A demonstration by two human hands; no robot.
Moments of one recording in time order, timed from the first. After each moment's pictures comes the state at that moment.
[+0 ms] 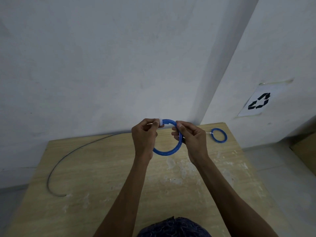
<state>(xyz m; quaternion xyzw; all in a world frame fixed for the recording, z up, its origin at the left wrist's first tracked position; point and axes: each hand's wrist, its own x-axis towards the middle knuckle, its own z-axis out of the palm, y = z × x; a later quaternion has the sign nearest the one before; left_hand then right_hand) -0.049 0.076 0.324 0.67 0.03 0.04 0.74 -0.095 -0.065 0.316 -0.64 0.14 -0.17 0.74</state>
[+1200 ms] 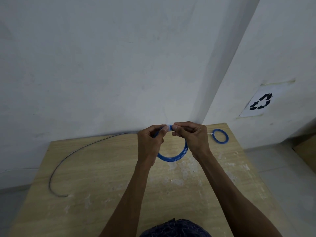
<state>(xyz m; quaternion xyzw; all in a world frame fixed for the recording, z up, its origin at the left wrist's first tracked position) -0.061 0.077 0.317 0.69 -0.04 0.01 0.73 -0.082 -0.077 0.319 -0.69 0.05 -0.18 0.70</state>
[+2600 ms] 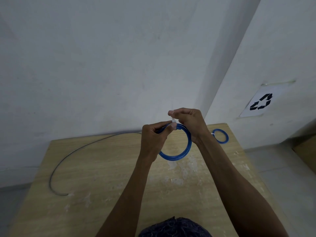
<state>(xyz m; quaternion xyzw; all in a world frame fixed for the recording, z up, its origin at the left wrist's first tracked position) -0.061 0.072 0.334 0.68 -0.11 0.00 0.72 -0.048 -0.077 0.363 -0.71 0.13 -0.07 0.68</state>
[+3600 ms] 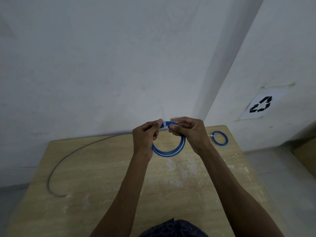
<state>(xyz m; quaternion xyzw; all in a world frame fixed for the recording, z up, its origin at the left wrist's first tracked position) -0.043 0.084 0.327 0.57 0.03 -0.04 0.82 -0.072 -0.081 0.346 -0.66 0.05 -0.06 0.74</state>
